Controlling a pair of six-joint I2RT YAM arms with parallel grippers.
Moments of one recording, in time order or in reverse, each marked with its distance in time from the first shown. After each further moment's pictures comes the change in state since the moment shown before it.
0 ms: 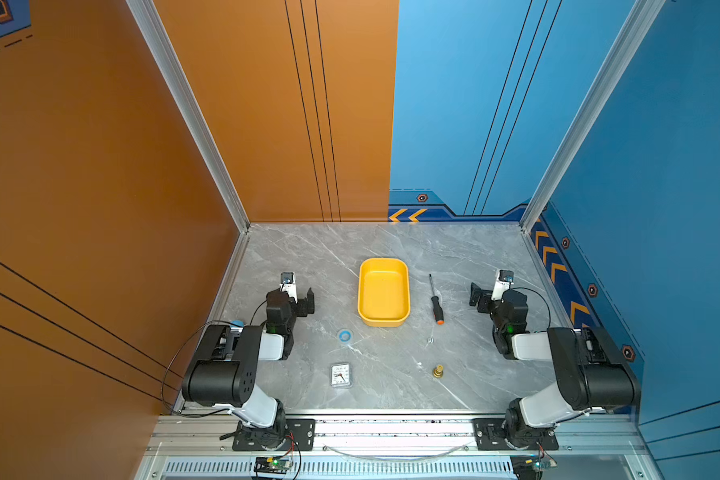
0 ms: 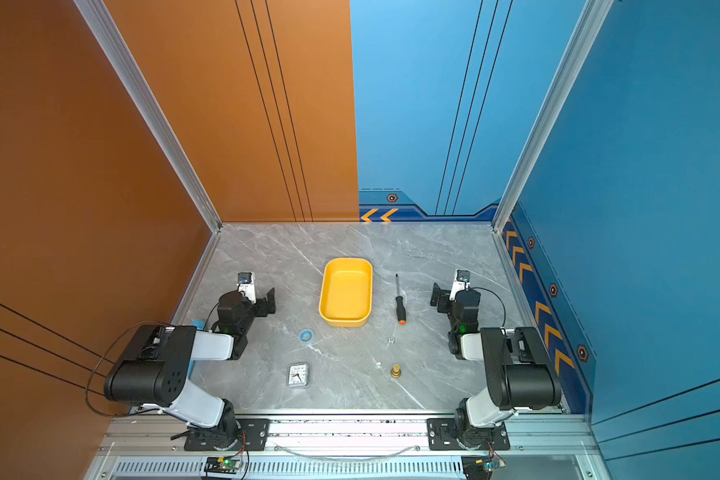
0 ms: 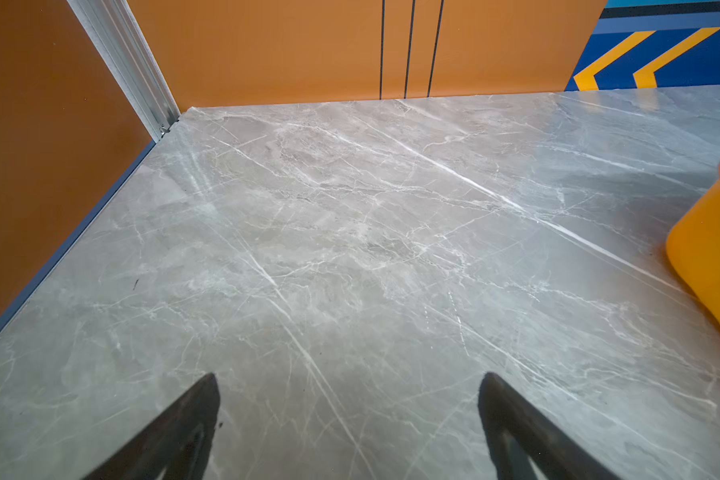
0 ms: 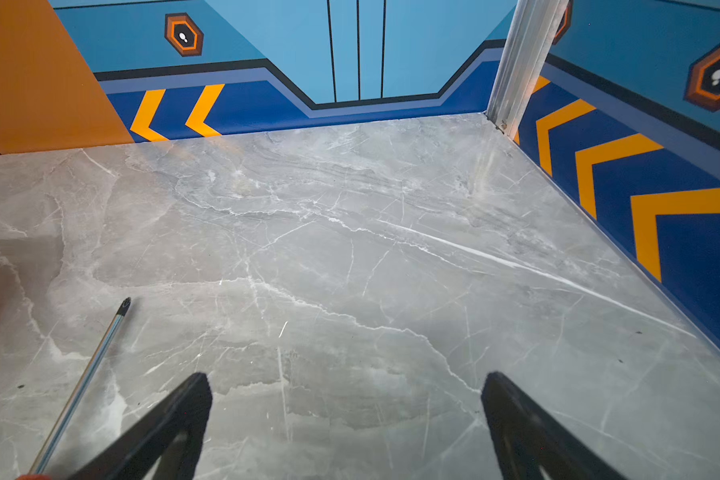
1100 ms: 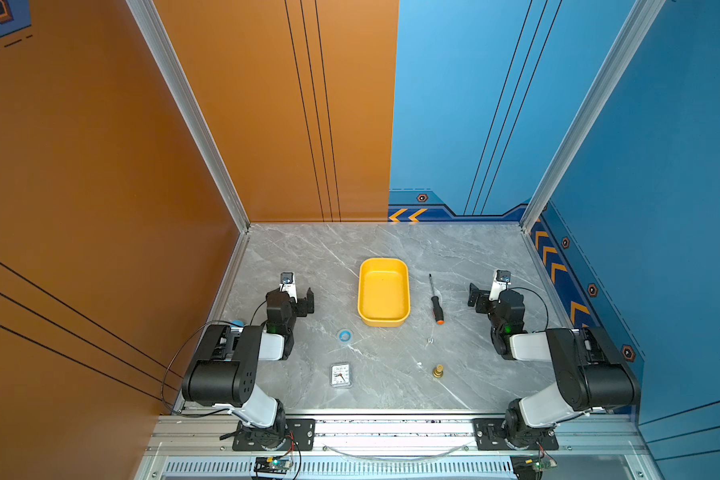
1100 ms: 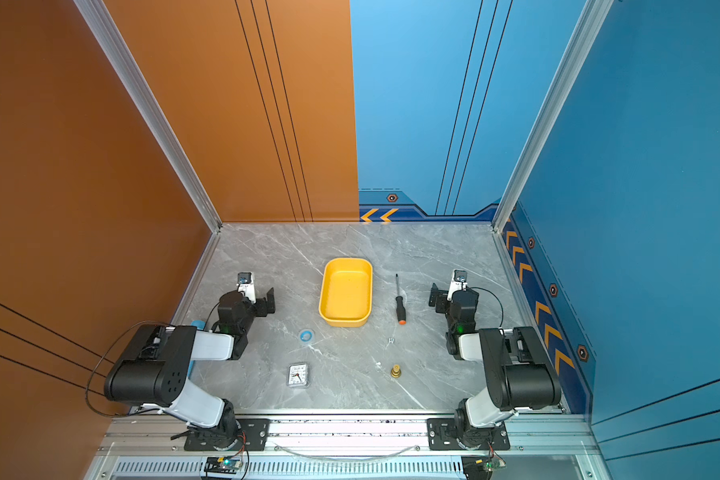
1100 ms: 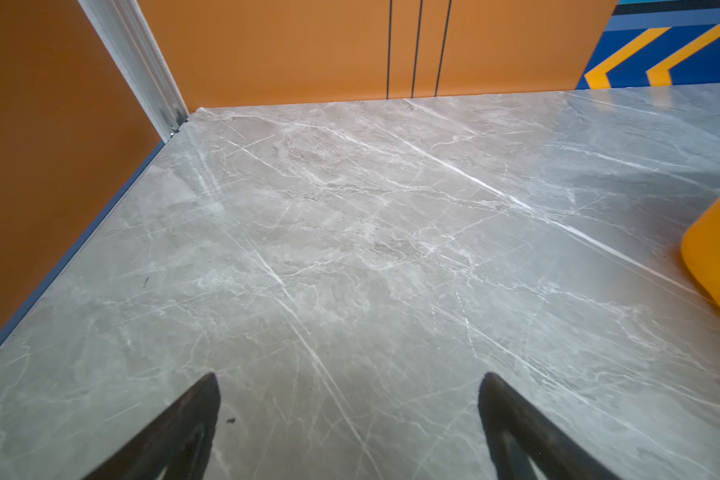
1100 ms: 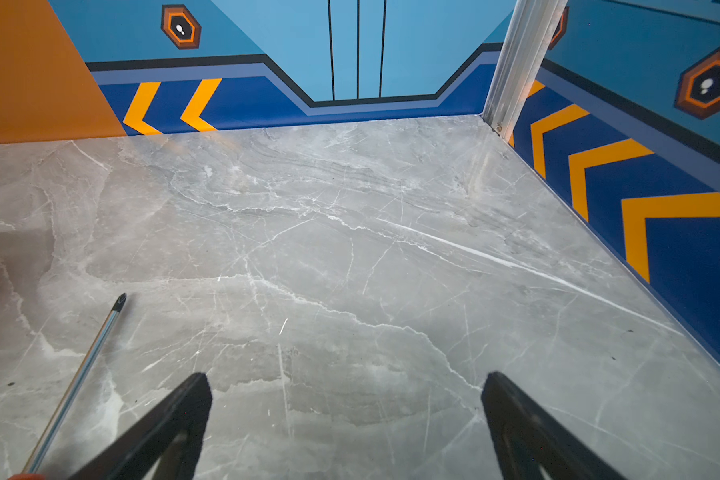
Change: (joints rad) left arm -0.006 -0.002 0.000 -0.002 -0.060 -0.002; right arm 0.039 -0.013 0.000 -0.026 0.055 -0.018
